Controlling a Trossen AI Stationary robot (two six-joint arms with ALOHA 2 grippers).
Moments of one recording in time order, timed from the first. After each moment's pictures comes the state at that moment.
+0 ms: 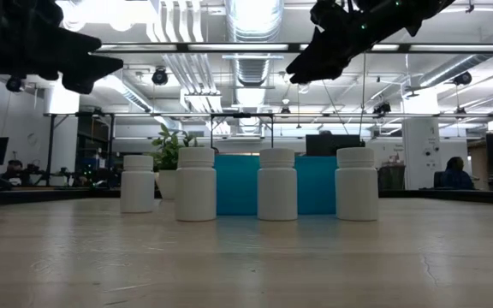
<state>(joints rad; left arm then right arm) 0.00 0.22 0.12 0.09 -0.01 0.03 -0.26 1.26 0.88 -0.06 0.02 -0.10</state>
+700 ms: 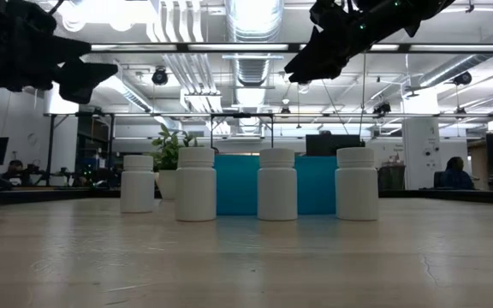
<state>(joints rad) 0.00 0.11 0.01 0.13 0.04 0.00 -0.26 1.27 0.88 -0.04 0.02 -0.10</state>
